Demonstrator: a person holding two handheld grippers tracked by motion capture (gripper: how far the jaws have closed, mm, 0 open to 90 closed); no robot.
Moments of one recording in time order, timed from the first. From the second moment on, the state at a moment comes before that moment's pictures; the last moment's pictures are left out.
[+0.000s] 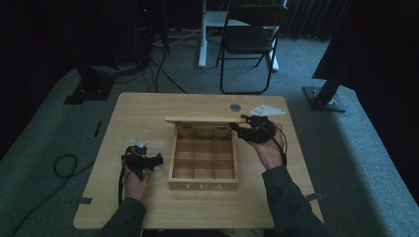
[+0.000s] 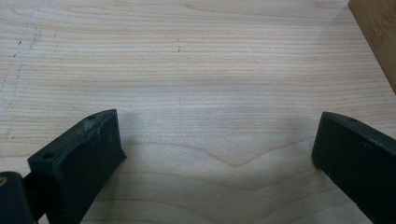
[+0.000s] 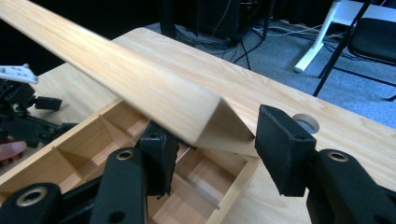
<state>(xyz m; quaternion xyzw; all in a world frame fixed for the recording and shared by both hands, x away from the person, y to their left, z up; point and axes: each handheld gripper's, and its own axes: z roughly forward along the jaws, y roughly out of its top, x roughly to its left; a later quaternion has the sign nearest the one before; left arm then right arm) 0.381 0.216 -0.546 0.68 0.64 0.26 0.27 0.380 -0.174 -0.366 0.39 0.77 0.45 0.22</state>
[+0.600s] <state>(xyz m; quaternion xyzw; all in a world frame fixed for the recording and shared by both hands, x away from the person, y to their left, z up) 0.382 0.216 -0.546 0.68 0.63 0.26 0.27 0.353 -0.174 -0.383 0.38 0.77 0.45 0.22</state>
